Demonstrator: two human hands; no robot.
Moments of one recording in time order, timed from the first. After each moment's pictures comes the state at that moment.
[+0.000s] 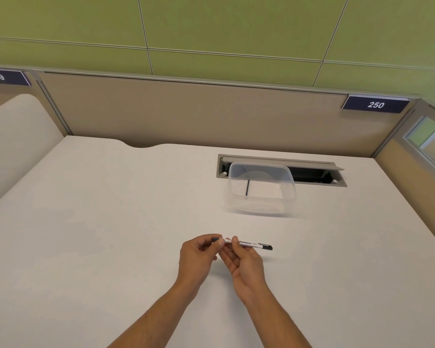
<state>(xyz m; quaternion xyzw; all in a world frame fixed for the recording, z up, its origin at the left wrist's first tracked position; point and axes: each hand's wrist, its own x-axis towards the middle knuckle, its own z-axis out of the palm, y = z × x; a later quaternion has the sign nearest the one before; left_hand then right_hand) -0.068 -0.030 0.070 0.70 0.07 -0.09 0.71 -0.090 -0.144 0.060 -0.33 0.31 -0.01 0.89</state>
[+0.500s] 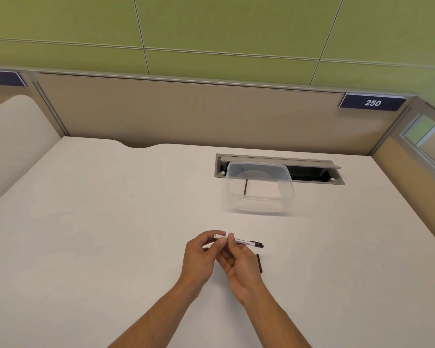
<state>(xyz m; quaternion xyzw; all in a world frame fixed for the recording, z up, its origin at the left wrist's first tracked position) -0.071 -0.039 0.075 0.70 0.02 -0.08 0.71 -0.091 -0.139 0.059 -0.34 0.26 0.03 0.90</state>
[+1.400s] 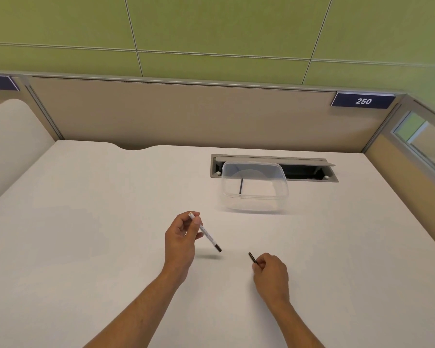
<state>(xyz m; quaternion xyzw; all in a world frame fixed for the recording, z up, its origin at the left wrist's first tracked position) -0.043 -0.021 0.078 0.64 0.04 0.01 0.77 -0.121 -0.211 0.011 -0.89 0.29 -0.01 0.34</state>
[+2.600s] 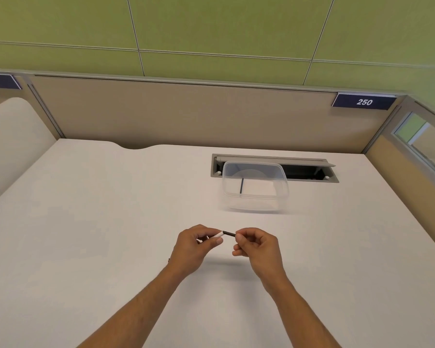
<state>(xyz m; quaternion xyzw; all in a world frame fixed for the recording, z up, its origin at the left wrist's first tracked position) -0.046 -0.019 0.071 0.79 -0.10 -0.09 0.60 -0.101 -0.191 0.087 -0.69 0.20 -0.05 0.69</state>
